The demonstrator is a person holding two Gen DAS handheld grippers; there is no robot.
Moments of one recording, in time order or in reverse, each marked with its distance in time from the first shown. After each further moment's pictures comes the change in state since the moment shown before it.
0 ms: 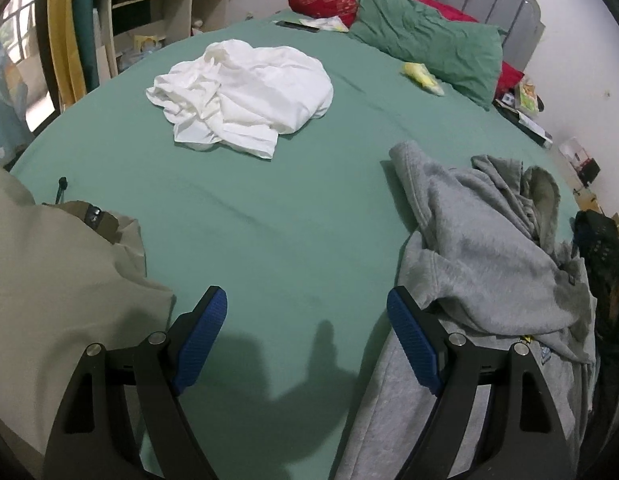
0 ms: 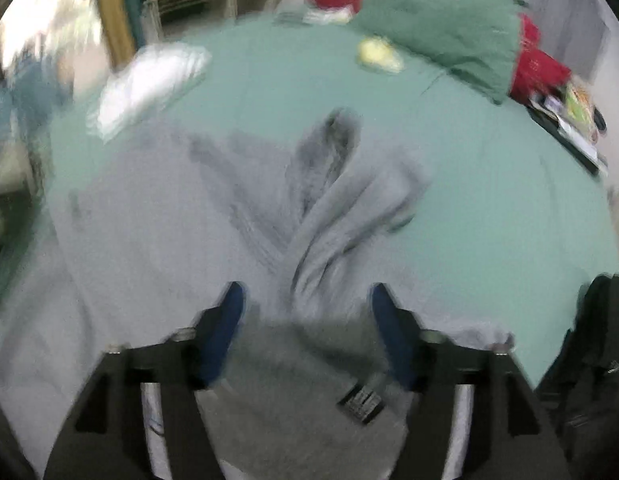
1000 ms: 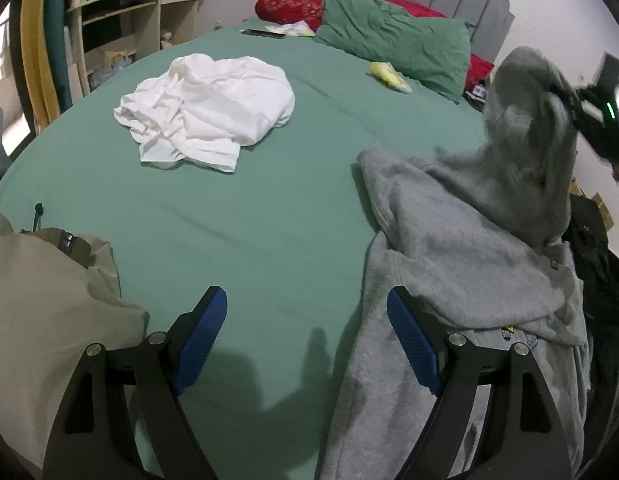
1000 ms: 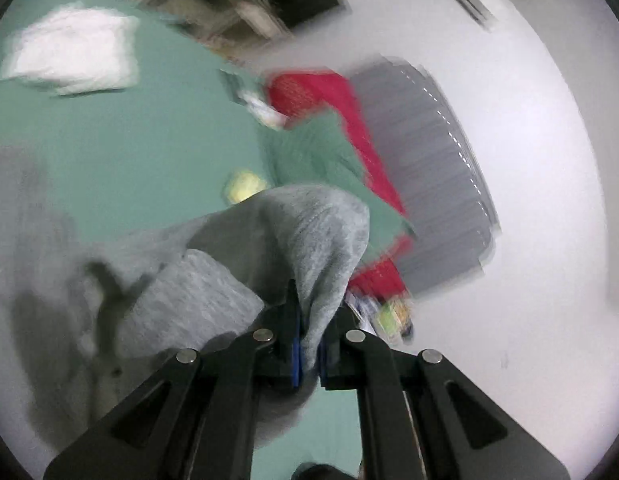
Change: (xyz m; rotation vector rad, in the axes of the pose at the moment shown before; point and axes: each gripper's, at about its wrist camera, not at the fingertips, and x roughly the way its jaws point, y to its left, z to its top) left arm -0.004 -0.018 0.002 0.079 -0.017 -0.082; right arm -0.029 0.120 0.104 -0.797 -0.211 -0.759
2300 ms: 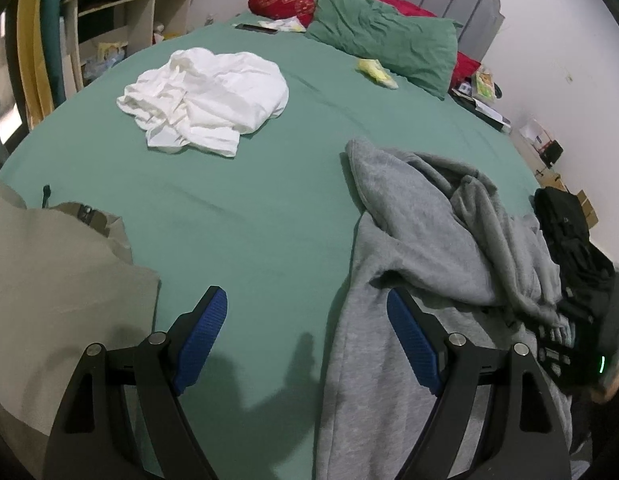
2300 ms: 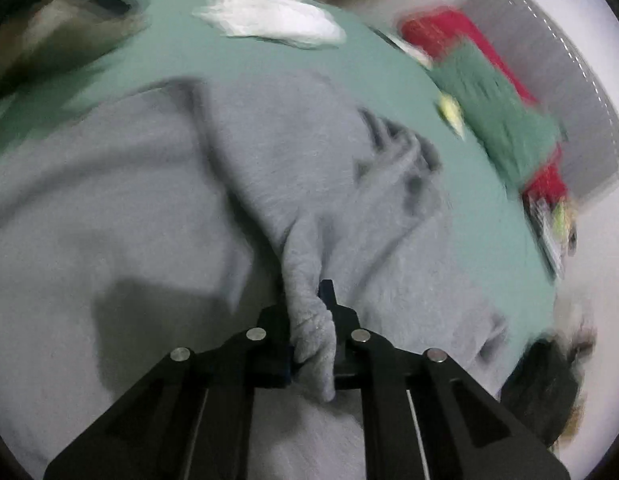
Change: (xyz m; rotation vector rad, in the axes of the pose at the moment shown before) left arm -0.029 0.015 -0.015 -0.014 0.032 -0.061; right arm -0.148 0.164 -0.084 0.169 0.139 0.569
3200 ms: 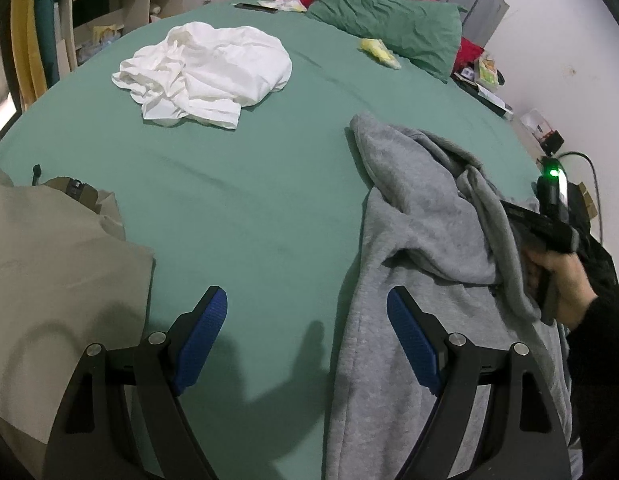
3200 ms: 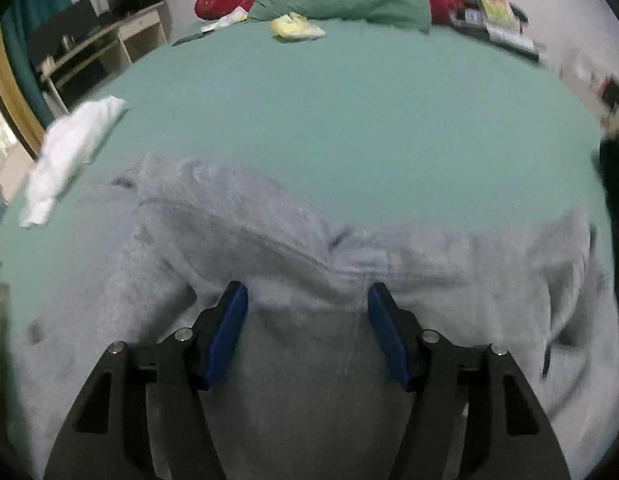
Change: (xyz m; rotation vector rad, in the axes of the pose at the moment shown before) left arm 0.018 0.011 -0.005 -0.003 0.063 -0.012; right arm 0.141 -0.145 0.017 0.916 0.029 0.085
